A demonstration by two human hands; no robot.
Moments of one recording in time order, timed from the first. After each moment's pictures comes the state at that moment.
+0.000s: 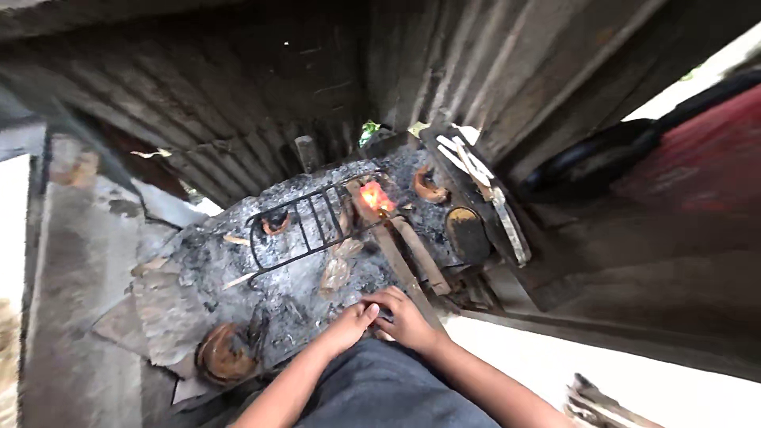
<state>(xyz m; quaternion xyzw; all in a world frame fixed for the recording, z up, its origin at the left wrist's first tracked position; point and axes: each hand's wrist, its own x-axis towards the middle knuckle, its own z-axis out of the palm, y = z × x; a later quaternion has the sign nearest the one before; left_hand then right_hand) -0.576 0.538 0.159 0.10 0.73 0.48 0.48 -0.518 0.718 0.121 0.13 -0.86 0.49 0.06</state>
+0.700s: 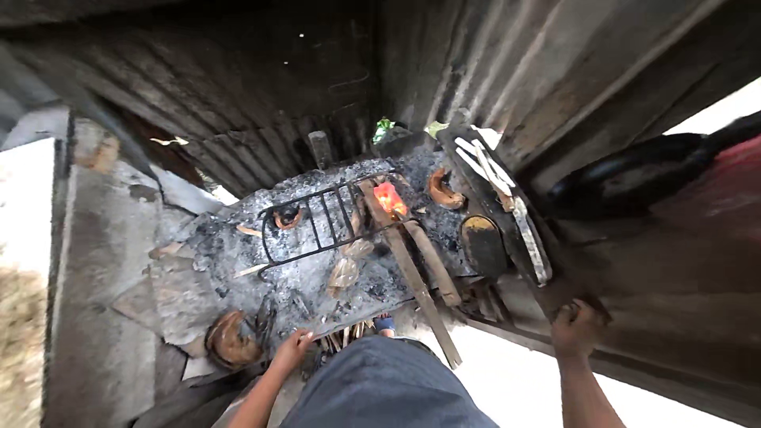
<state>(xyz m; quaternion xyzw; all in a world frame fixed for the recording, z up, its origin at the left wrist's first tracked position) -0.540 0.371 0.016 -0.10 0.83 0.33 0.43 -0.401 1.007 0.048 -0.41 -0.88 0.14 0.21</state>
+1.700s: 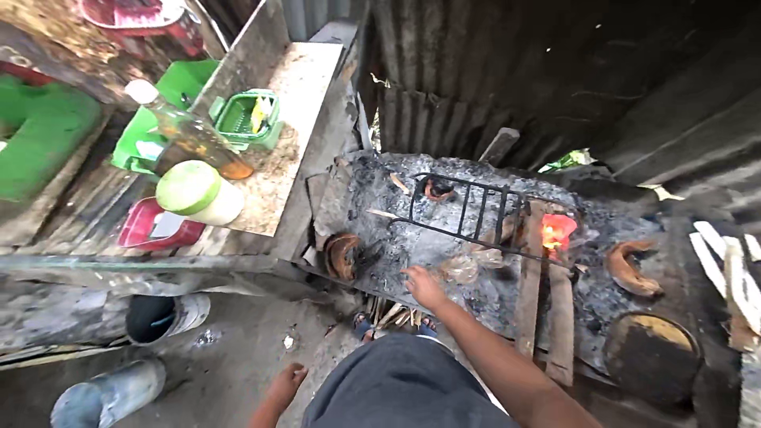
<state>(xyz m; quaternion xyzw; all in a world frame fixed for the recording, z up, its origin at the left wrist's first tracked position) -0.251 0.225 0.006 -0.40 0.74 0.37 0.39 -0.611 0.515 0.010 0.28 -0.88 0.24 -0.30</state>
